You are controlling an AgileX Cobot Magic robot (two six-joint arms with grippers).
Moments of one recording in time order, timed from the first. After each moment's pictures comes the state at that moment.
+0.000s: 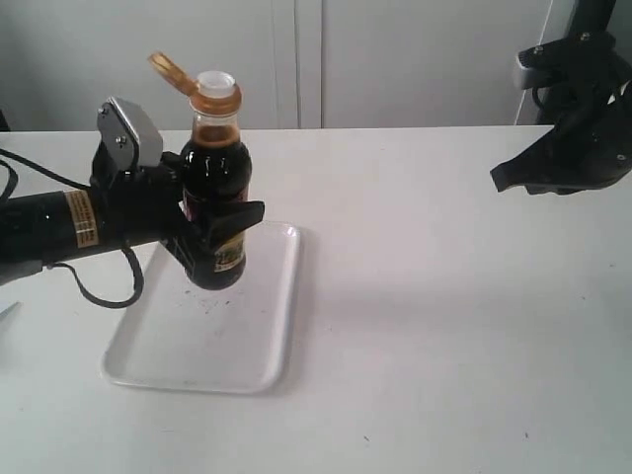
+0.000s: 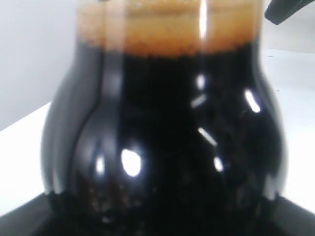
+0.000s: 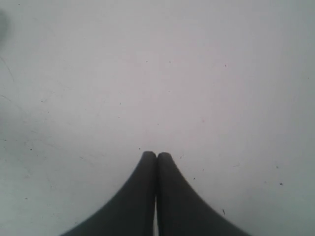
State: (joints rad) left arm -0.31 1.73 -0.76 0.96 -0.94 -0.44; right arm 0.09 1.53 -1.10 0.18 0.61 -0.38
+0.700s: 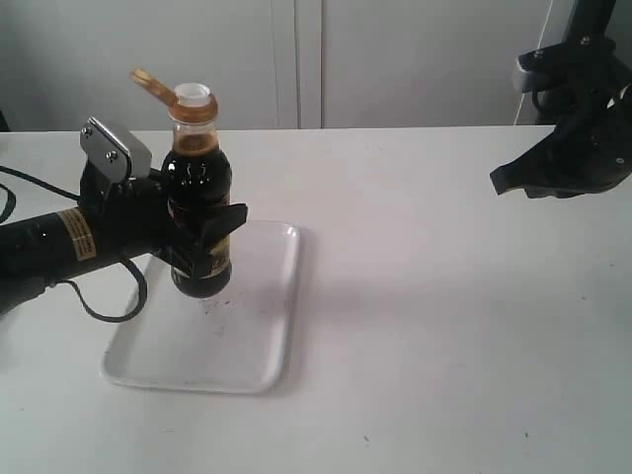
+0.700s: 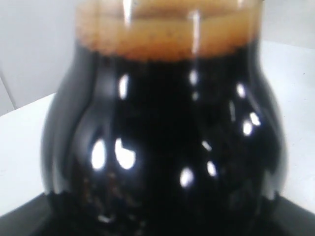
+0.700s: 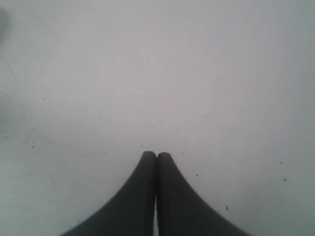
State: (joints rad) left arm -0.30 1.76 -0.70 0.74 -0.94 -0.33; right arm 0.09 1.53 -1.10 0.18 0.61 -0.37
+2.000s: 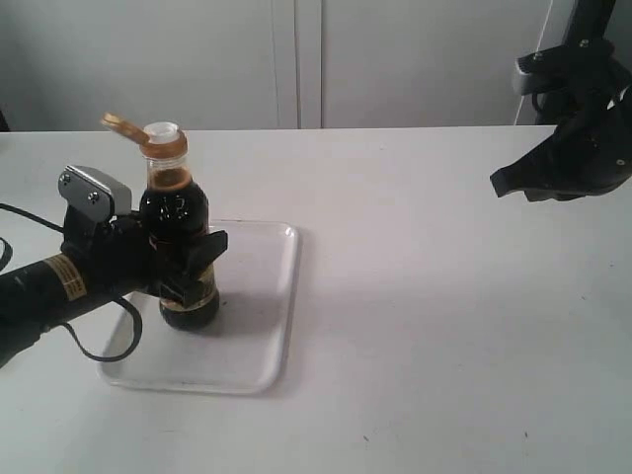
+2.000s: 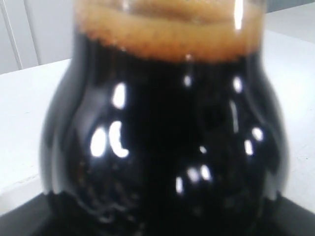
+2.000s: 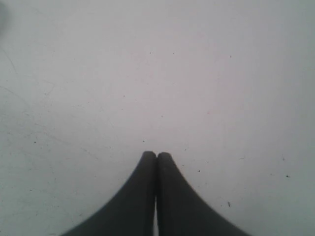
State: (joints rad) left arm -0.30 1.83 -0.55 0.52 -1.05 -0.24; right arm 0.09 1.53 -1.10 0.18 0.62 -0.37
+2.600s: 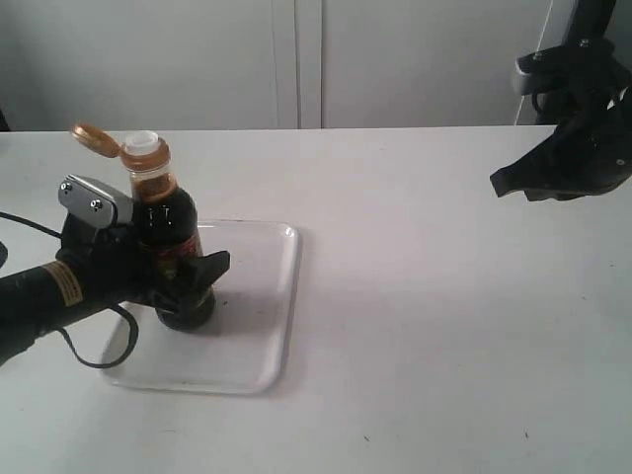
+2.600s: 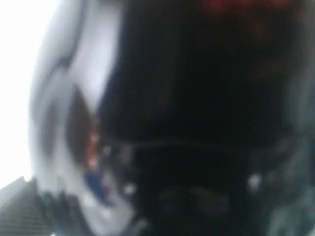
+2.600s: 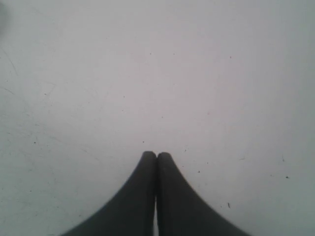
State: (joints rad) left arm -0.30 1.82 -0.55 0.50 -0.96 -0.24; right arm 0.09 1.53 -1.10 0.18 0.62 -0.38
